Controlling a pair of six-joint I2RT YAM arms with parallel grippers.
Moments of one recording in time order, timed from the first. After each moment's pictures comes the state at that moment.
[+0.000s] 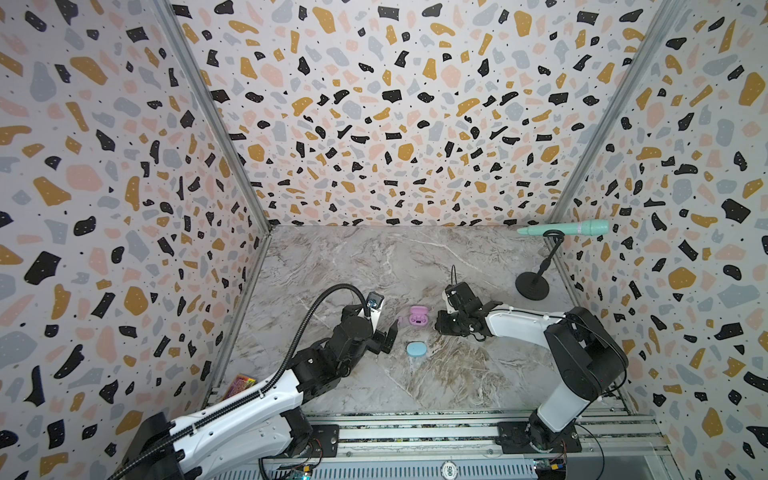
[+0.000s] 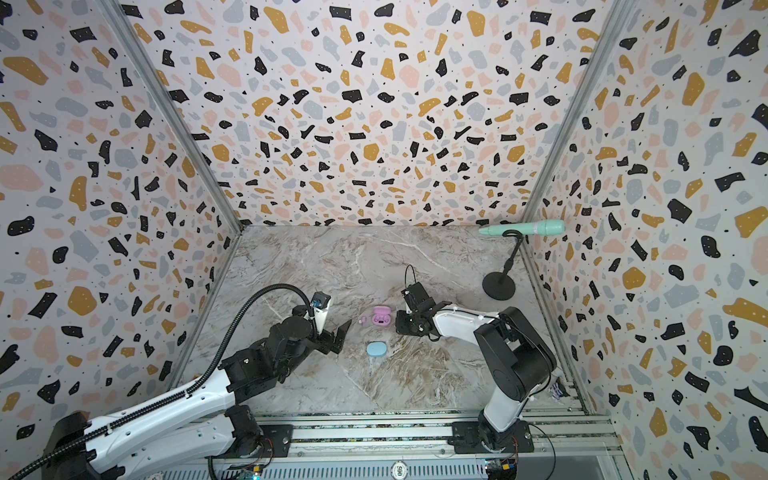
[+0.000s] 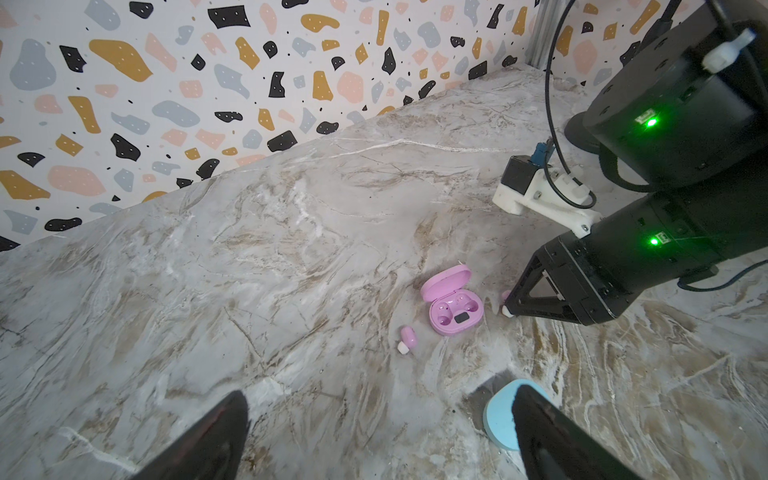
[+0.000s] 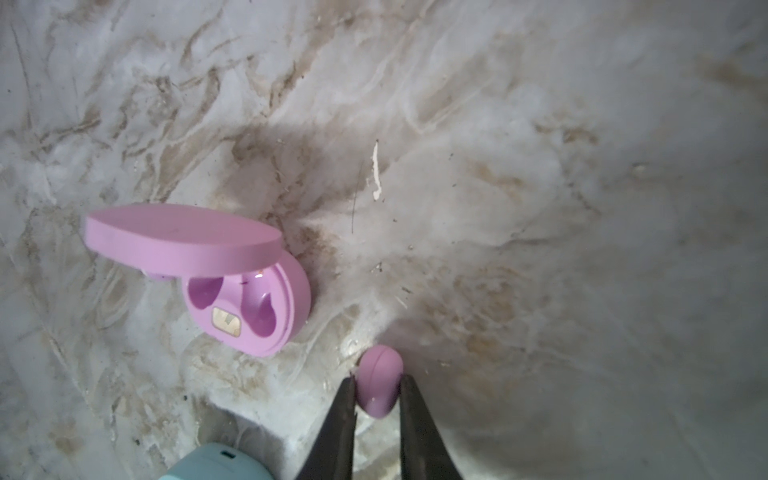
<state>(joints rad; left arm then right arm) -0.90 0.91 0.59 -0.14 -0.40 -0.11 0.61 1.68 0.86 -0.22 -0.16 0.58</state>
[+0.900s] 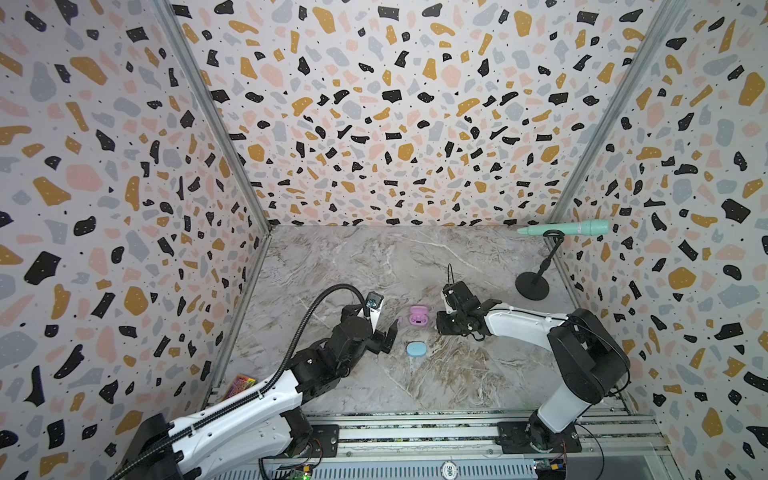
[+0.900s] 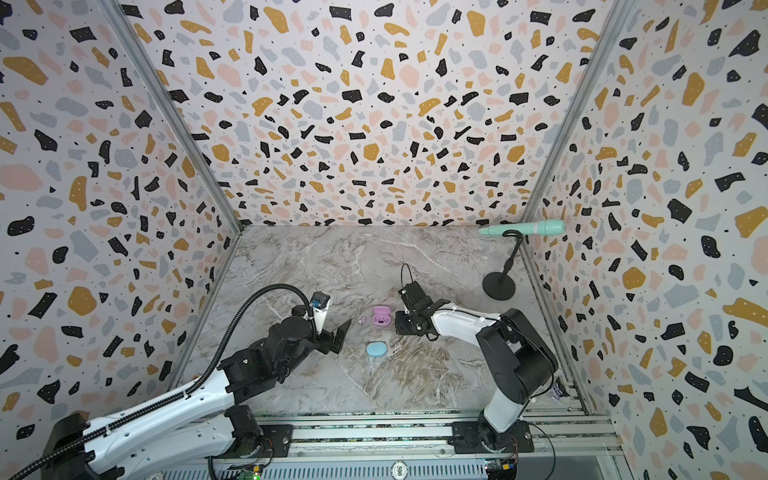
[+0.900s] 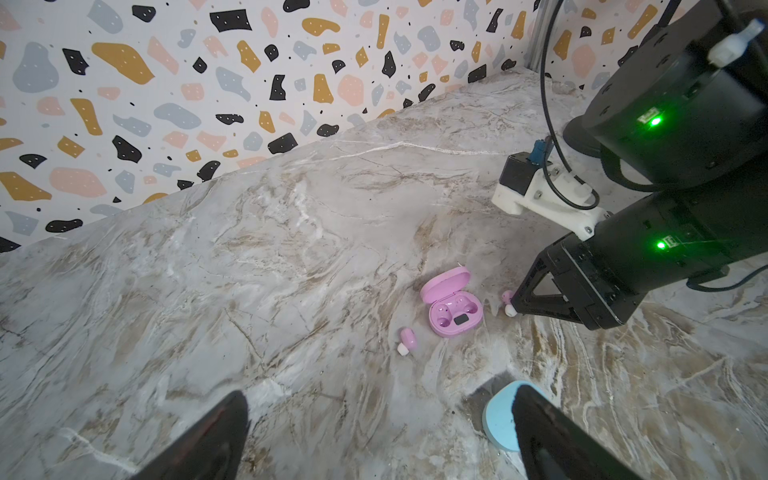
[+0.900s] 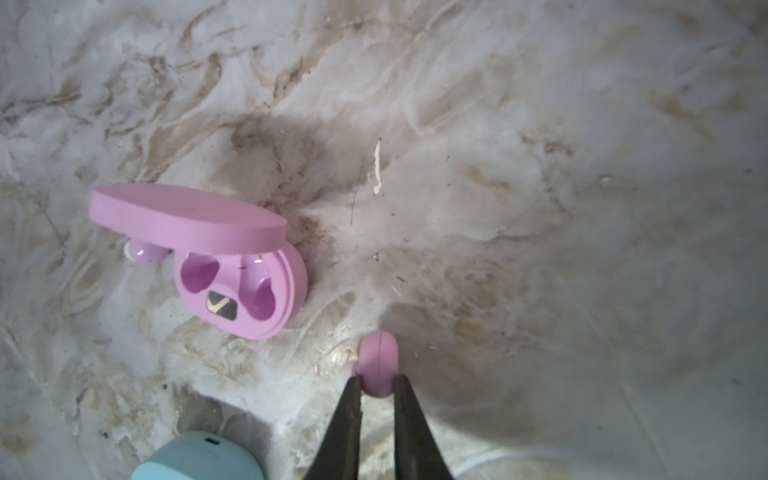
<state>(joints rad) -0.90 0.90 0.59 -0.14 -0.40 -0.11 0.63 1.66 0.89 -0.30 -0.10 0.52</state>
